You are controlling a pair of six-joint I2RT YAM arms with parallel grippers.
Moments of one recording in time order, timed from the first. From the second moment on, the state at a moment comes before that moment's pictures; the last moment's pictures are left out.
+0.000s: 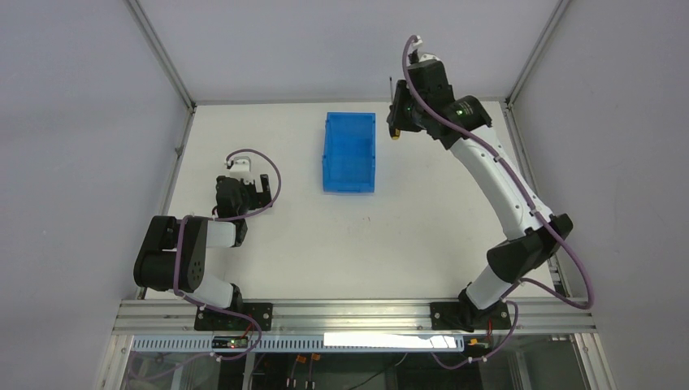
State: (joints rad) left arm -0.06 1.52 0.36 0.84 -0.01 -0.03; right arm 0.51 1.61 1.90 -0.94 0.19 0.44
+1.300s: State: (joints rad) left arm -0.06 1.52 0.36 0.84 -0.01 -0.03; right arm 0.75 1.92 1.79 -0.55 0.38 0.57
